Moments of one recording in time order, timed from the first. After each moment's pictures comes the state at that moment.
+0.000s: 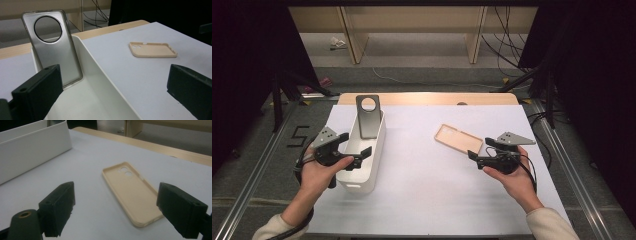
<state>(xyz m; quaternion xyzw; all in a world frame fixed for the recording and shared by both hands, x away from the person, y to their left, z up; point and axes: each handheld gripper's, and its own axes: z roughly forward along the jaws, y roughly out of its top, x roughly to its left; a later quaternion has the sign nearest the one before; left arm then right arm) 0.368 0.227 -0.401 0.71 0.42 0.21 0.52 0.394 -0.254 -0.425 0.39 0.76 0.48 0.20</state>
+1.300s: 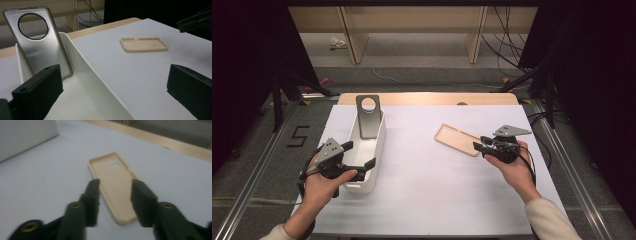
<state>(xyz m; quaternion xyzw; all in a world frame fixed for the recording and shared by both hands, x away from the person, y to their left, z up) 0.350 0.217 -0.412 0.72 0.39 0.22 0.52 0.423 -0.260 -0.428 0.40 0.79 0.42 0.20</state>
